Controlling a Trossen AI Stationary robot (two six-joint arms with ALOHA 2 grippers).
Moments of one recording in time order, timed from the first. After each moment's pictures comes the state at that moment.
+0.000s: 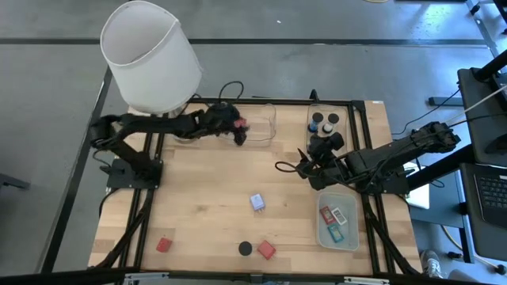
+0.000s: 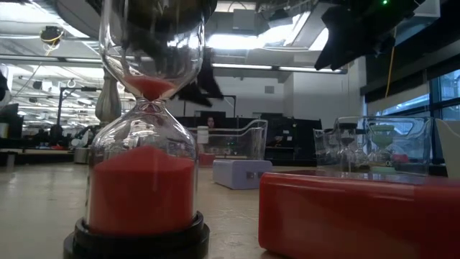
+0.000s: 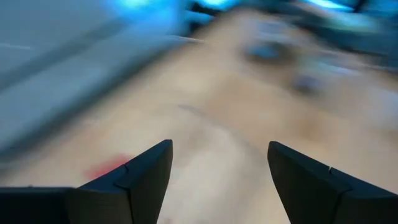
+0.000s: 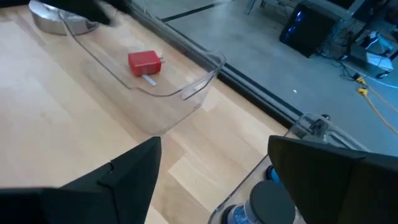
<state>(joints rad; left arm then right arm) 0.37 1.49 0.87 0.07 -0.14 -0.26 0.34 1.26 0.91 -0.77 1.02 0.82</state>
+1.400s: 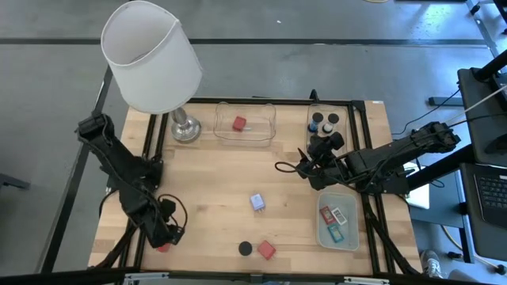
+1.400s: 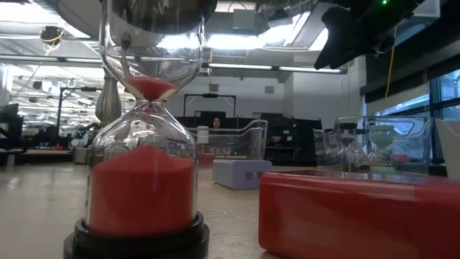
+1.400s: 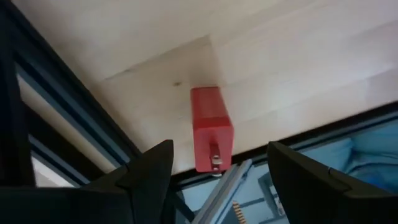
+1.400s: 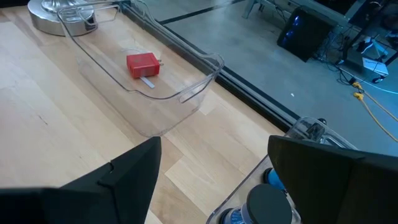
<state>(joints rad) -0.94 1.33 0.87 -0.80 0.17 -2.18 0.34 1.26 0.91 -0.77 1.03 0.80</state>
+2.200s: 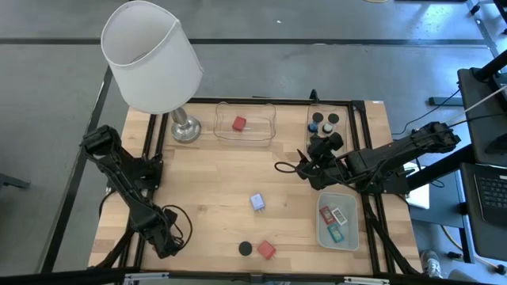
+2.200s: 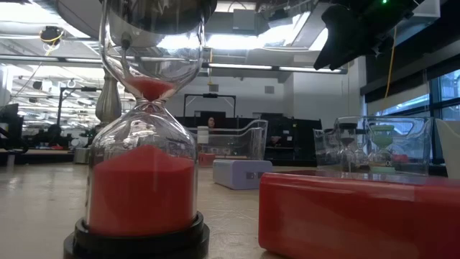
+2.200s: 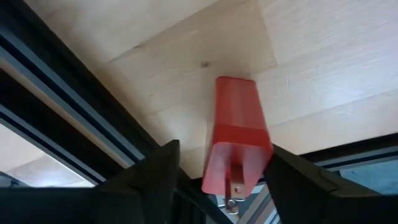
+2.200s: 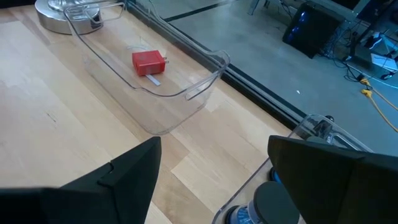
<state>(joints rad) -0.96 1.53 0.87 -0.72 0.33 -2.13 0.34 1.26 0.91 -0.76 1.00 0.80</state>
